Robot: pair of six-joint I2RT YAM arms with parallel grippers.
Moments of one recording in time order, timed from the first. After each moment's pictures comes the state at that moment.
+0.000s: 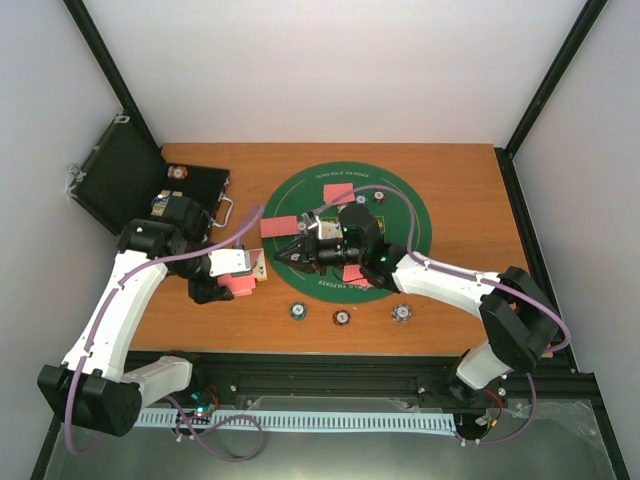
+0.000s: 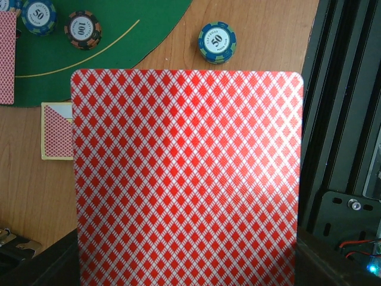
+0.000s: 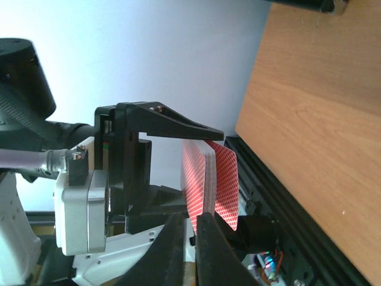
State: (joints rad) left arm -0.19 1.12 1.17 -1.41 0.34 1.11; right arm 0.84 1.54 0.96 0.33 -0.73 1.22
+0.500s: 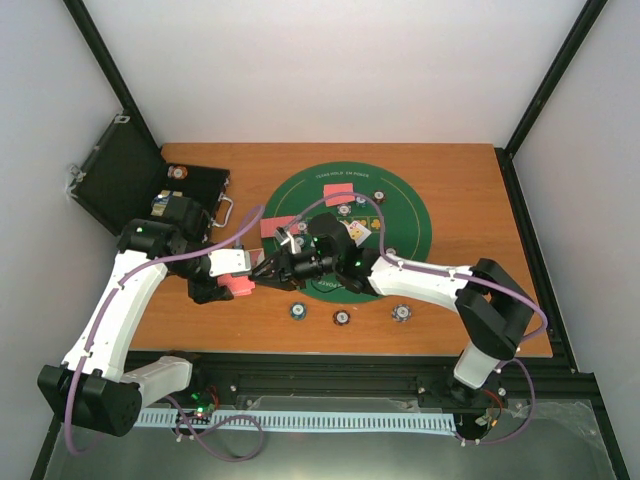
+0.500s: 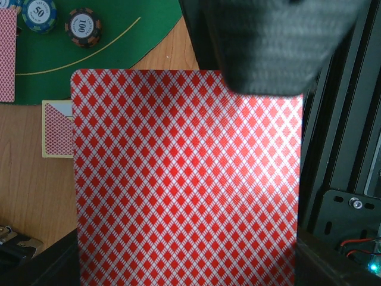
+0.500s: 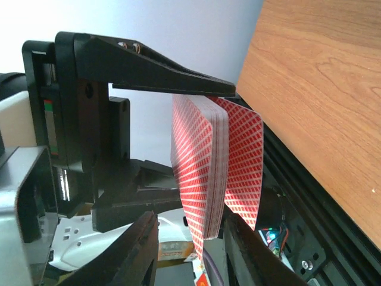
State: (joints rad) left arm -0.19 1.12 1.17 -1.41 0.33 1.11; right arm 0.95 1.66 1.07 0.28 -0.75 1.19
